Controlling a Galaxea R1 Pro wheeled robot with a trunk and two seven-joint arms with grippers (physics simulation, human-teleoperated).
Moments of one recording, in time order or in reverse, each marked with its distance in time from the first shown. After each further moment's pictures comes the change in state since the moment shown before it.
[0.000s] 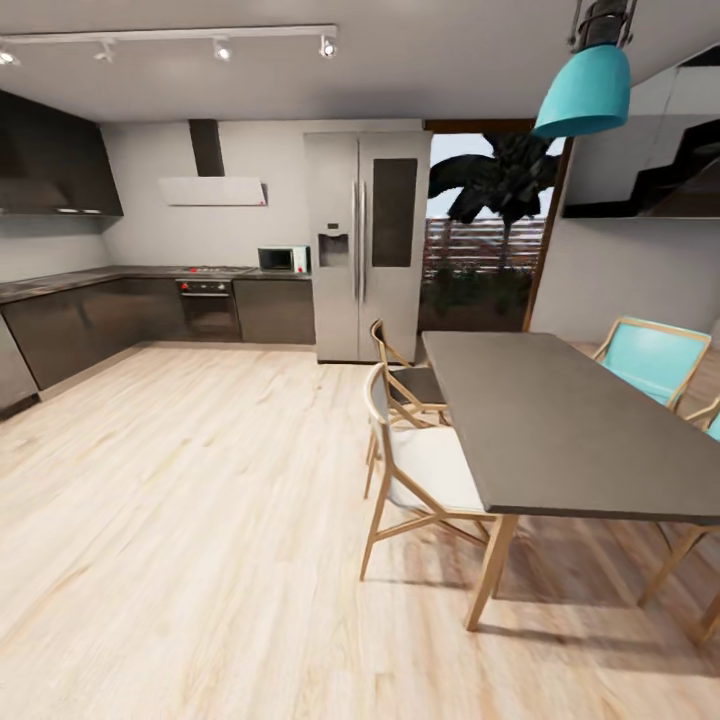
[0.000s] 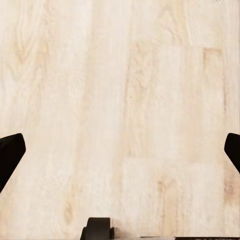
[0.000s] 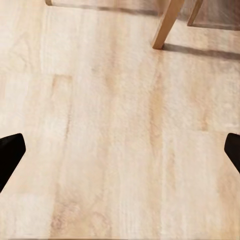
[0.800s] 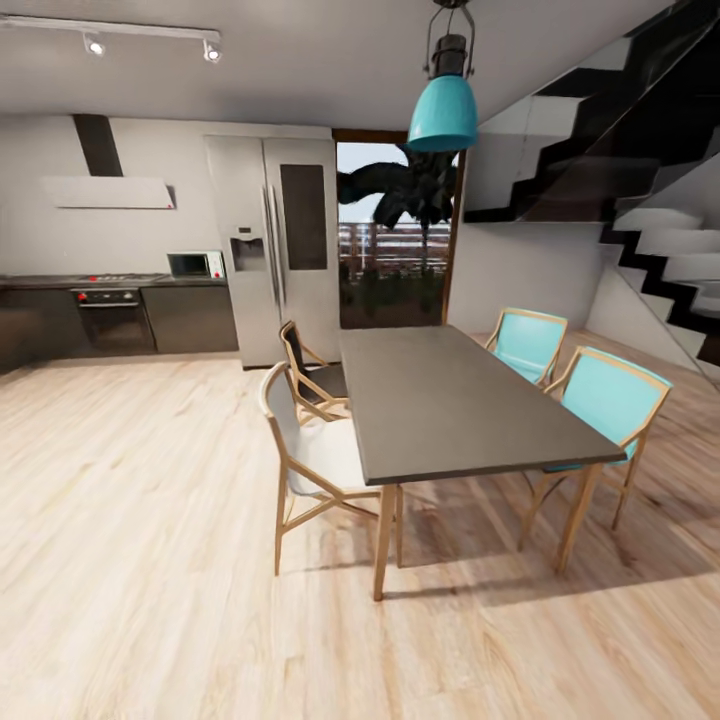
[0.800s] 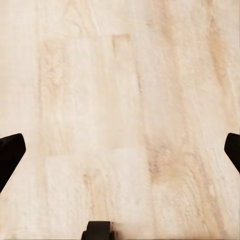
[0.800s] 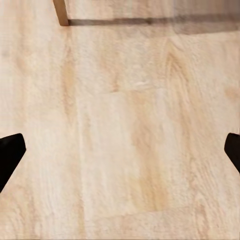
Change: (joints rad) left arm 0.000 0.000 -0.001 0.000 -0.001 -0.001 0.000; right arm 0.000 0.000 -0.001 -0.006 0.000 -0.001 -0.002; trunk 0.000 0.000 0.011
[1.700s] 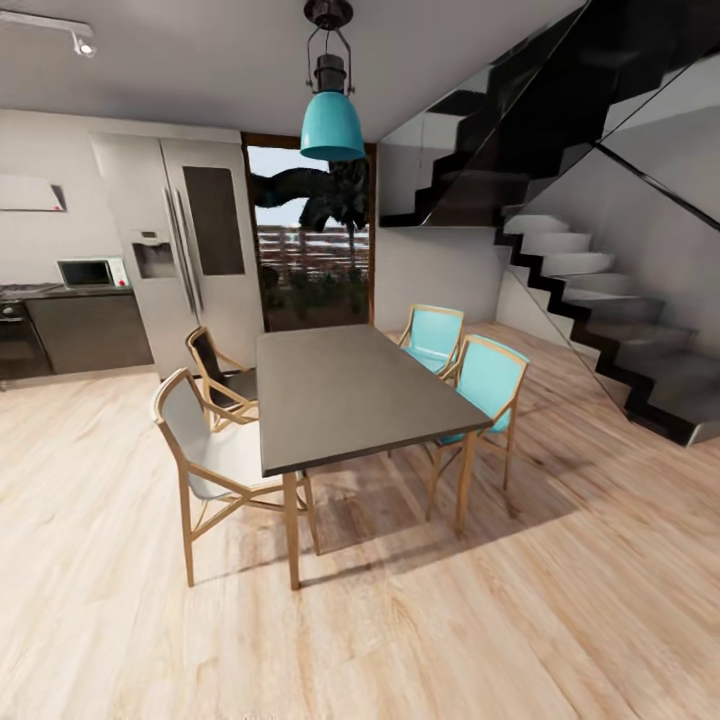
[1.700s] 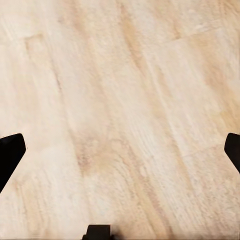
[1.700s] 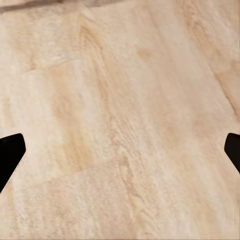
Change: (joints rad) left arm 0.000 0.000 0.000 0.000 0.000 -0.001 0.000; right arm 0.000 0.000 -0.001 -0.029 -0.001 0.032 -0.001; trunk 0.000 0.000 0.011
